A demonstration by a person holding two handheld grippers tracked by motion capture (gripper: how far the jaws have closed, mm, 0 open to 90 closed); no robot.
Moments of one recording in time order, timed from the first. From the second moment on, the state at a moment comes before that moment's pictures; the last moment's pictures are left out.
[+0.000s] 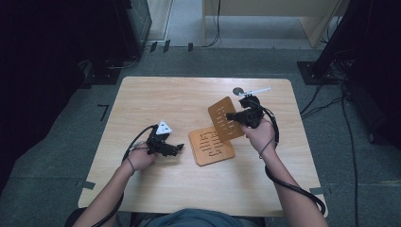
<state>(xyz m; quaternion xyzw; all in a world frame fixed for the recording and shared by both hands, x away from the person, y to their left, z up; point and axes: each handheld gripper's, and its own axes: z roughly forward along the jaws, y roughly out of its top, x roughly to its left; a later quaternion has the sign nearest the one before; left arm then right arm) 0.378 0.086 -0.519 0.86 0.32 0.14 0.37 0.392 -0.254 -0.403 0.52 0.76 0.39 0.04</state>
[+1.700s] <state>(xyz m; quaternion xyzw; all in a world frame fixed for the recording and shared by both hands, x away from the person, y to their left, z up) 0.378 0.086 -0.519 0.86 0.32 0.14 0.37 0.391 -0.299 -0.396 0.55 0.75 0.34 0.15</state>
